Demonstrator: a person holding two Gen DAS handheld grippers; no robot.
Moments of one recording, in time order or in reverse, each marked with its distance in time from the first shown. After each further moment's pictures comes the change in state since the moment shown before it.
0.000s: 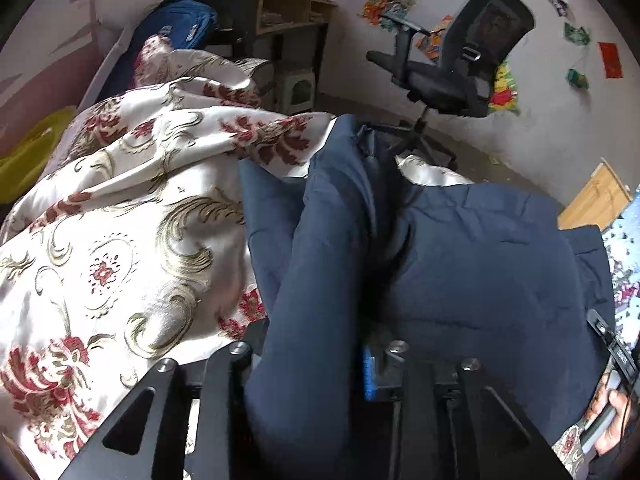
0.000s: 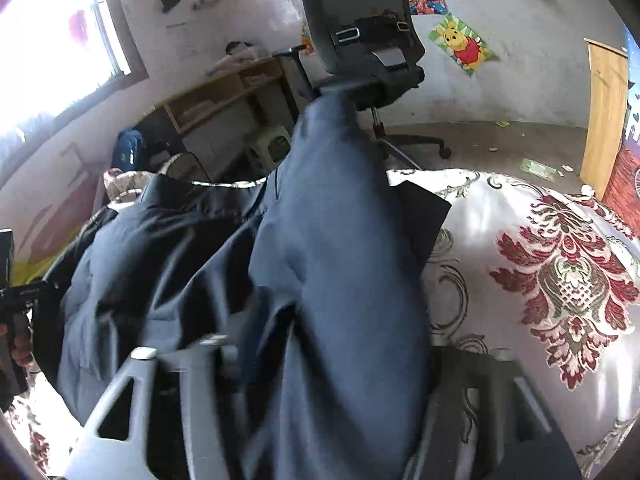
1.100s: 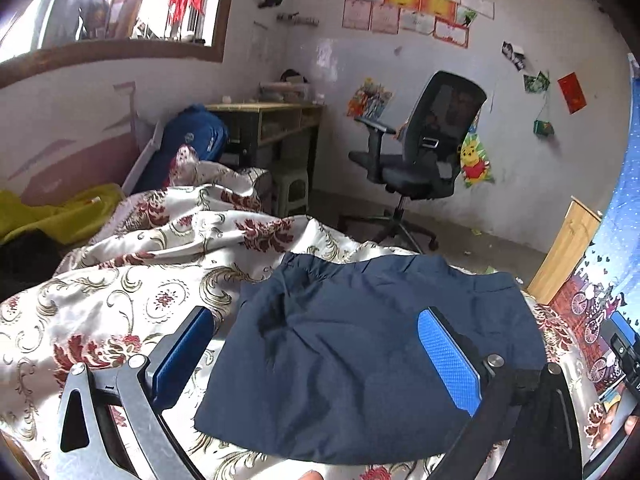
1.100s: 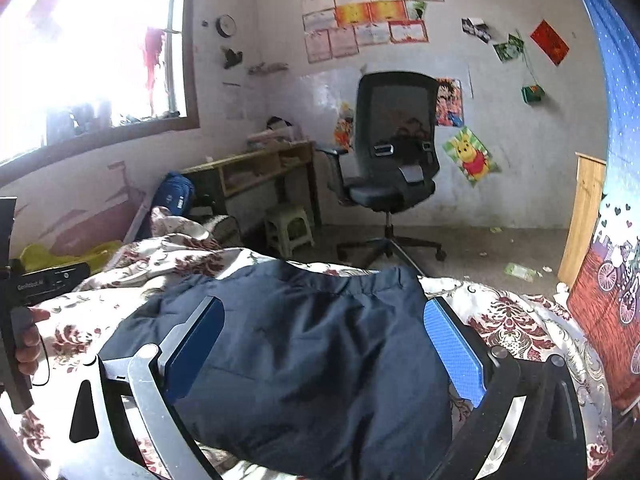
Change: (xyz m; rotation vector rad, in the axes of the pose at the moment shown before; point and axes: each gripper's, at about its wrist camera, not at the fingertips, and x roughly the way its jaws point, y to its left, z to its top) left arm -0.176 -0.043 -0.072 0.030 -0.389 0.002; right arm -0.196 0.108 -0.015 -0.178 -0.349 -0.012
